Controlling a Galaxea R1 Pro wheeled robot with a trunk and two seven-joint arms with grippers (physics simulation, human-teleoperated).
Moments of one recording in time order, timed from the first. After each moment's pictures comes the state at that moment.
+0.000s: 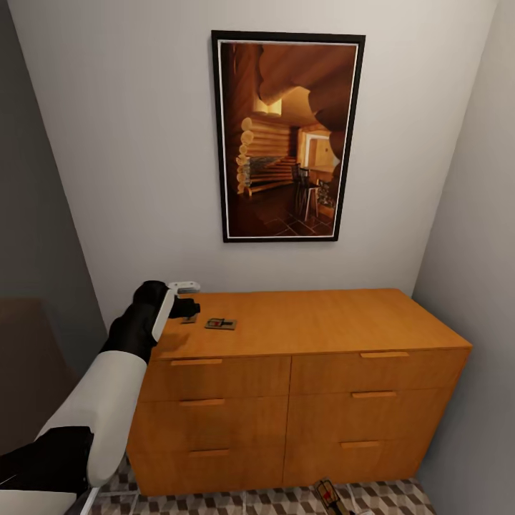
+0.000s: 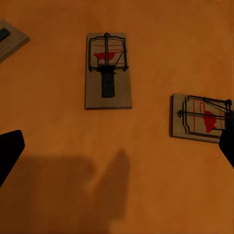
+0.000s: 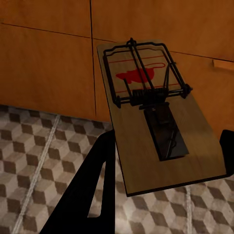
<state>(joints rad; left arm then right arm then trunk) -1.00 -0.06 0.07 -0.88 0.00 1.01 0.10 -0.32 0.04 0.14 -0.01 0.12 -0.65 -0.05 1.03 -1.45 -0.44</state>
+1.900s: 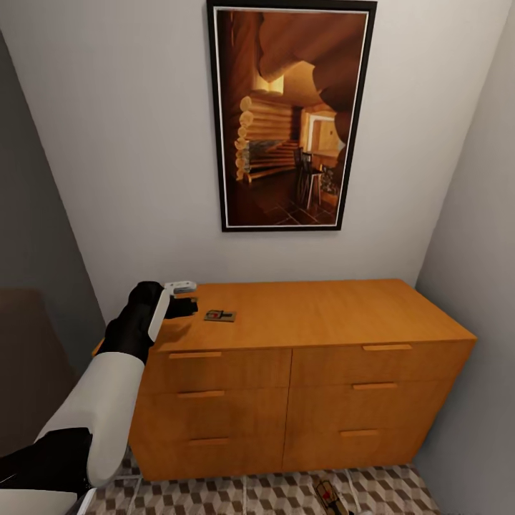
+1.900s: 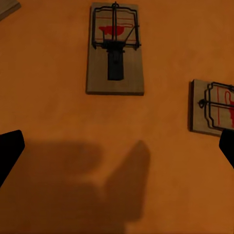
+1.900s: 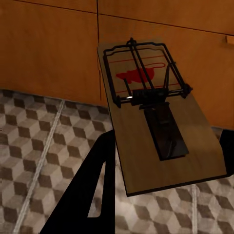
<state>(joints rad) -0.99 -0.06 0.12 -0.90 -0.01 1.00 0.09 -0.32 0.04 0.14 -0.01 0.12 -0.65 -0.04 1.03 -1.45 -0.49</state>
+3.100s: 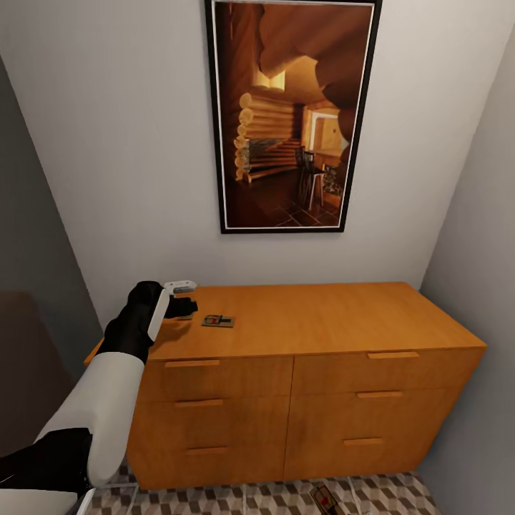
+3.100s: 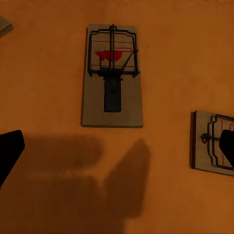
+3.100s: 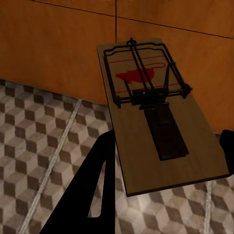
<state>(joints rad) -0.99 -0.06 0.12 -0.90 0.00 1.01 0.09 -0.32 0.00 0.14 -0.01 0.12 -0.65 0.12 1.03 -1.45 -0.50</state>
